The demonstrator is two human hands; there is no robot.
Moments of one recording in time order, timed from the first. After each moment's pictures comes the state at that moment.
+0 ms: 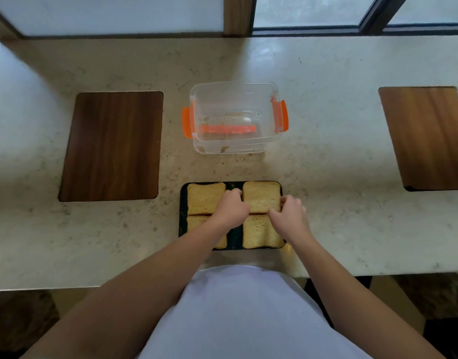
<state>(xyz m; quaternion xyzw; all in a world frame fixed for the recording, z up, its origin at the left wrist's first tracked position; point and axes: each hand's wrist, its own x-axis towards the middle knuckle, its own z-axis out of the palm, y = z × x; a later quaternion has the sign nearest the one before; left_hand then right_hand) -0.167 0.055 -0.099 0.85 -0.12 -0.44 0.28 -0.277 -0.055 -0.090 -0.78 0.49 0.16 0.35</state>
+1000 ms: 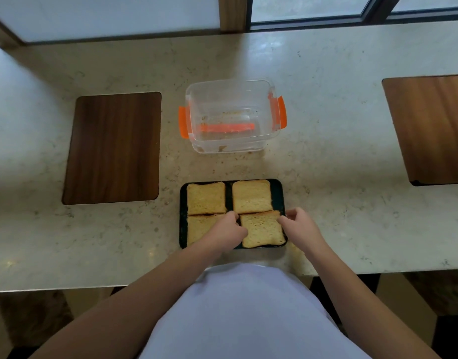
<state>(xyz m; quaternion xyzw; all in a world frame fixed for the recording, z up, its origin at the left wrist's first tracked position) -0.199 0.092 -0.092 0.80 -0.07 -0.54 0.25 -0.313 -0.066 -0.094 -0.71 0.51 0.17 0.45</state>
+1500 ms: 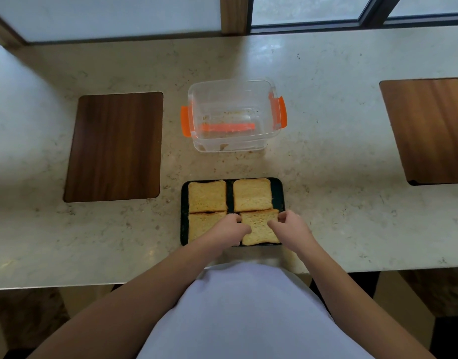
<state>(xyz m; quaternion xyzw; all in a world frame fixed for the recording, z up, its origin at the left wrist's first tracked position) -0.203 0.093 -0.088 0.77 -0.02 -0.57 0.27 -0.309 -0.045 -0.093 -0.73 0.48 0.20 0.44</state>
